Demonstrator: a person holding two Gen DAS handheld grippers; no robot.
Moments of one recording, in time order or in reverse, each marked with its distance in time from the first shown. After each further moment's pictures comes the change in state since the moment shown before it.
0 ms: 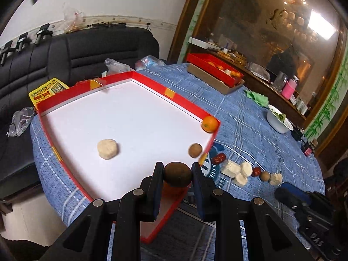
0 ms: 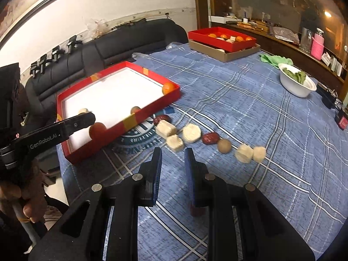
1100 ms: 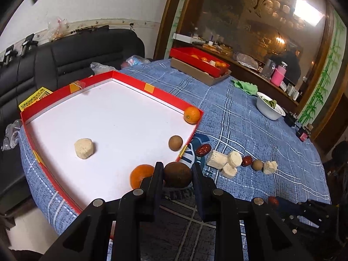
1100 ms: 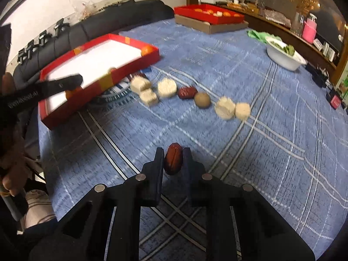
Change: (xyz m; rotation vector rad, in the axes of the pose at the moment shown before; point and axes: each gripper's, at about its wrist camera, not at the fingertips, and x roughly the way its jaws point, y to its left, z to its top) left arm 0.009 -0.029 -0.010 0.092 0.019 -0.043; right arm 0.007 -0.020 -0.041 0.004 0.119 -0.077
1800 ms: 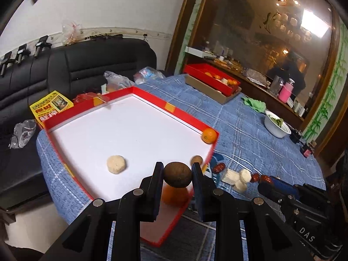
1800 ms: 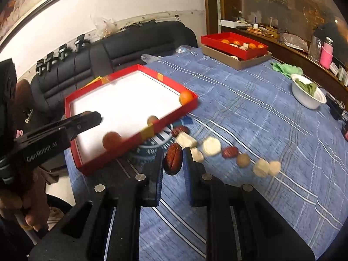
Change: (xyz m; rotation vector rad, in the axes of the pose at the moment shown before) left arm -0.031 0.034 0.015 -0.053 -0.077 0.049; right arm -0.007 0.047 0.057 -0.041 -0.135 0.113
